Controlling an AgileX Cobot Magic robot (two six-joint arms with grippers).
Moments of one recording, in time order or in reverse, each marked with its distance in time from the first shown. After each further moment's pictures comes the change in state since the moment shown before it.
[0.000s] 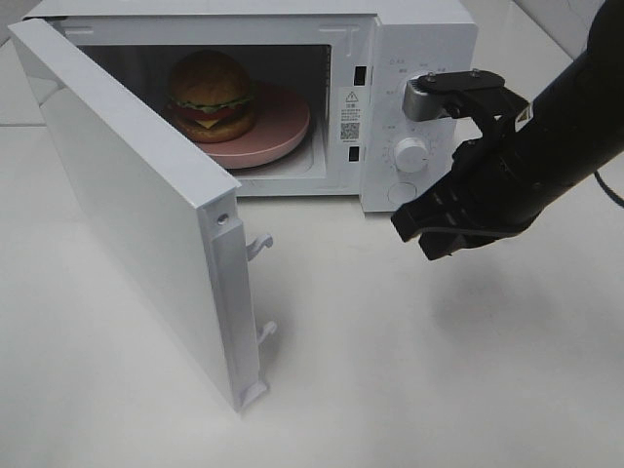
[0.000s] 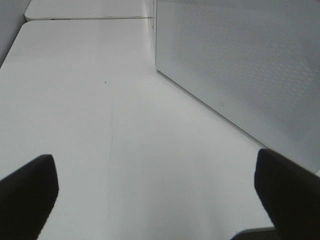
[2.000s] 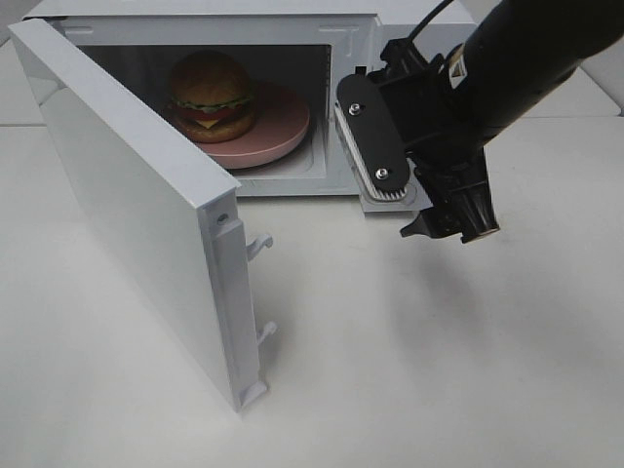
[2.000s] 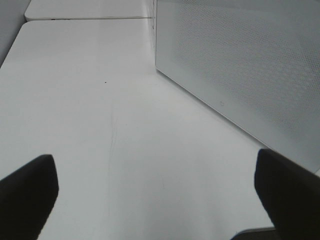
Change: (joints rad) left arm 0.000 0.000 0.000 0.000 0.000 0.000; right arm 0.158 0.075 -0.187 -0.360 -0.049 -1.069
